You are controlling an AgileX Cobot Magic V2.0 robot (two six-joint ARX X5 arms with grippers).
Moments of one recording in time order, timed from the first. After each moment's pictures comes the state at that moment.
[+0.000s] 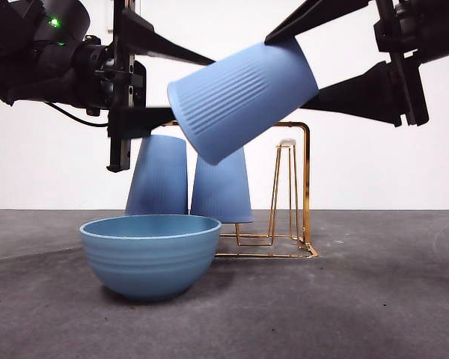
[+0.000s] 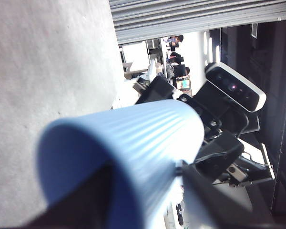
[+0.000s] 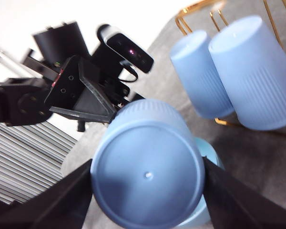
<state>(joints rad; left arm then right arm) -0.37 1.63 0.89 0.34 1.30 -0.93 0.52 1.00 0.43 0.40 -0.53 0.69</state>
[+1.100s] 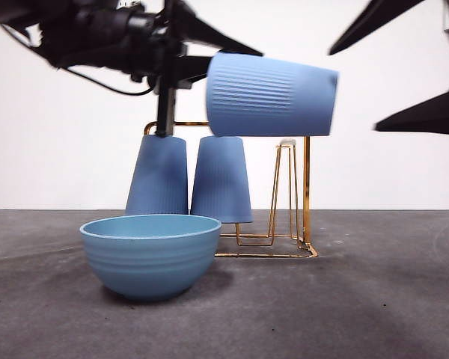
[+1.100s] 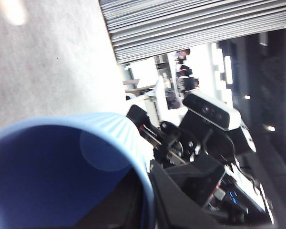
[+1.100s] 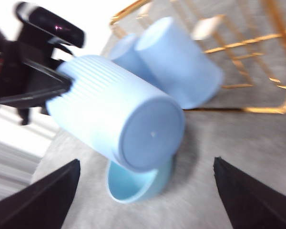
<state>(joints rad) -0.50 1.64 1.05 0.28 1.10 -0.98 0.35 0.74 0.43 -0.02 -0.51 0.68</state>
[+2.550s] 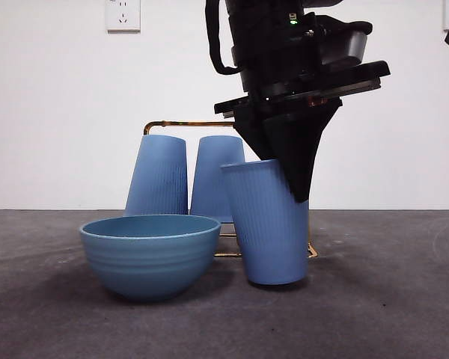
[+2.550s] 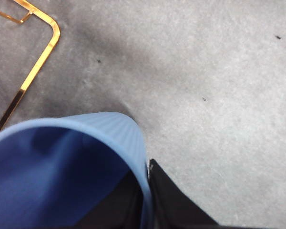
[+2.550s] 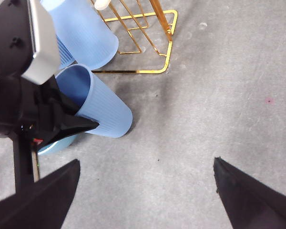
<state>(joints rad) -0.98 1.96 1.69 -0.93 -0.05 0.04 0.32 0.61 0.74 -0.81 -0.23 0.40</state>
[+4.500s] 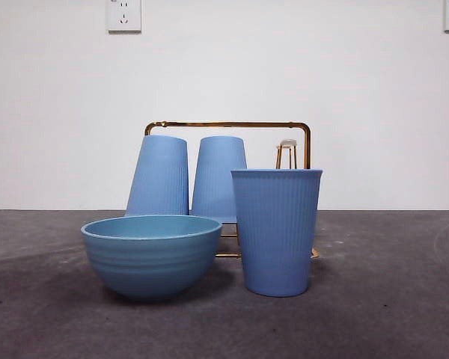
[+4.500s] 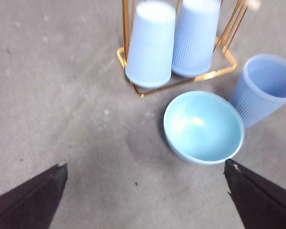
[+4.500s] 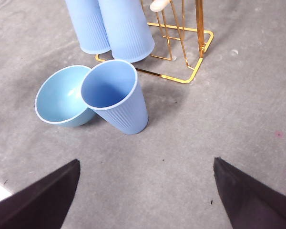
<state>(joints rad) -0.63 0.55 0.86 -0.89 -0.16 -0.18 0.32 0.50 0.74 -0.86 -0.31 0.15</state>
